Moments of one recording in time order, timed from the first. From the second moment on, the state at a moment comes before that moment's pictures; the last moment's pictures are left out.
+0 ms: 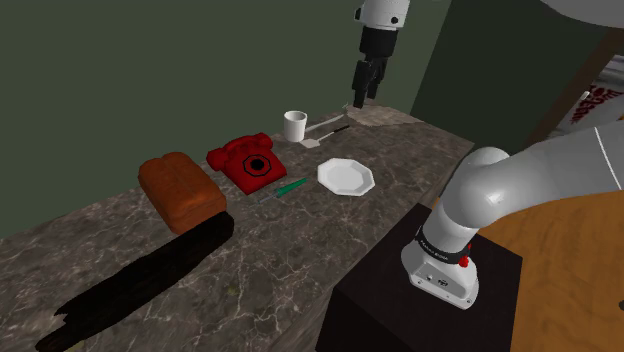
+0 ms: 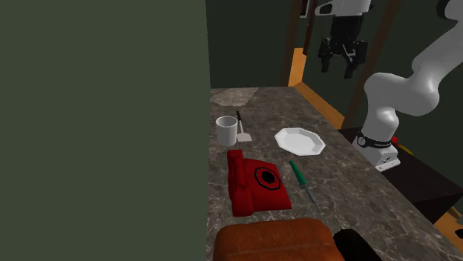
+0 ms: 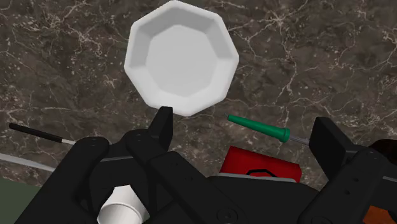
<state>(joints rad) -0.02 -0.74 0.03 -2.33 0.08 1.56 -0.15</state>
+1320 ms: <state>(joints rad) -0.06 -0.13 0.02 -2.12 0.00 1.97 -0.16</state>
